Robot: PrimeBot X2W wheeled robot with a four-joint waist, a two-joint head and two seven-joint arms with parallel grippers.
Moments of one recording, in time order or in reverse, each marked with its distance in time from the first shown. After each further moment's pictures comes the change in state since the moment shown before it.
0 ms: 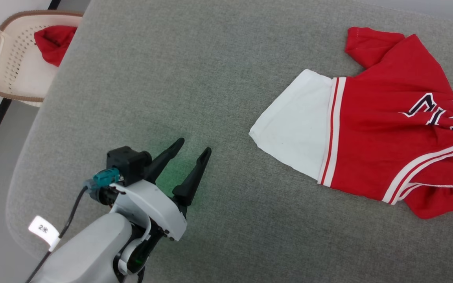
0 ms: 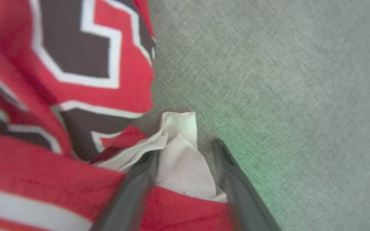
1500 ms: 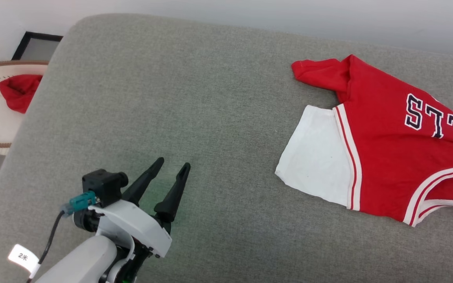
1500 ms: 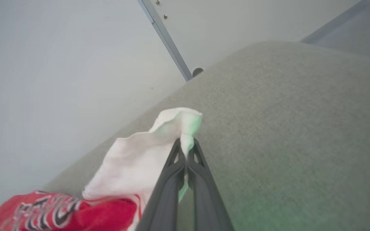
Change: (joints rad) left arm 0.133 0.036 0.069 -0.046 -0.065 0.035 -0.044; right arm 0.636 0.376 -0.985 0.355 0.287 0.001 -0.987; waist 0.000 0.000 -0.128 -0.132
